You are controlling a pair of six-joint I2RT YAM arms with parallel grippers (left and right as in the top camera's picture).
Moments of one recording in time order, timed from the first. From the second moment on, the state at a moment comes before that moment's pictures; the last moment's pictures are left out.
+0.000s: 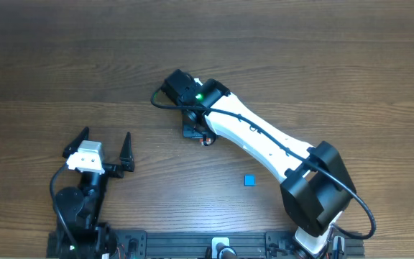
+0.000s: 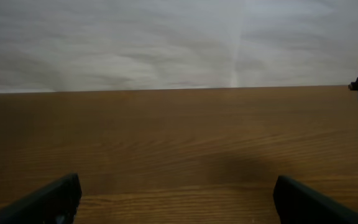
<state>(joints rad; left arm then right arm) 0.03 0.01 0.01 -0.06 0.15 -0.02 0.77 1.89 1.52 -1.08 0.10 0.73</state>
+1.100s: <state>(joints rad) 0.03 0.01 0.01 -0.06 0.15 -0.02 0.77 1.85 1.52 -1.11 0.10 0.69</state>
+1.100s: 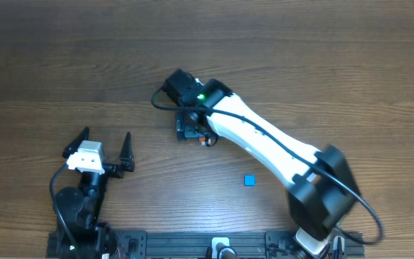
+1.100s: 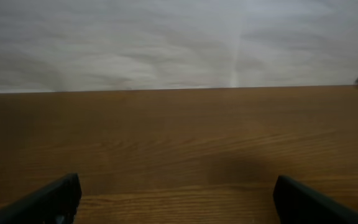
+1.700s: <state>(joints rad) 0.03 0.01 0.01 -0.06 0.15 -0.02 0.75 1.19 1.07 -1.28 0.14 0.70</state>
